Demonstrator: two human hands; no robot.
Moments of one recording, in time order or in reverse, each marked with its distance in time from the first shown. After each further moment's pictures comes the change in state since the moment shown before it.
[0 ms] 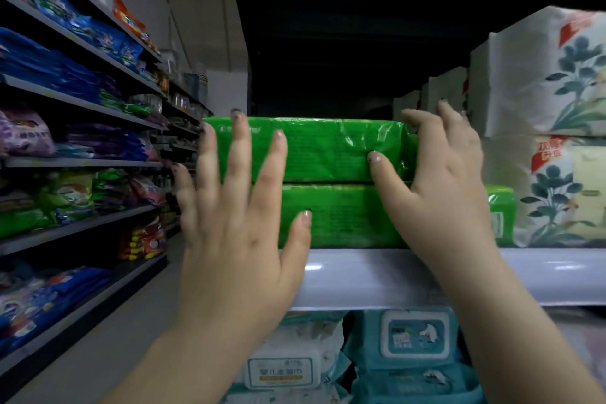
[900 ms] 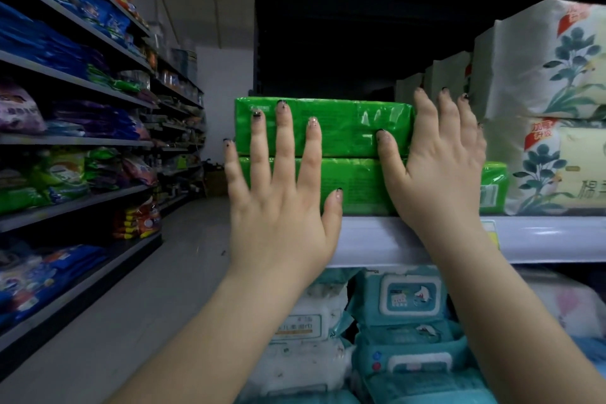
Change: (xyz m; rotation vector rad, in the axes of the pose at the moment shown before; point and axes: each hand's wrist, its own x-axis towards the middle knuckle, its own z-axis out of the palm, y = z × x) left_hand 0.000 0.004 0.016 0.238 -0.007 0.029; right_hand -0.004 -0.001 0.016 -0.274 0.111 -0.013
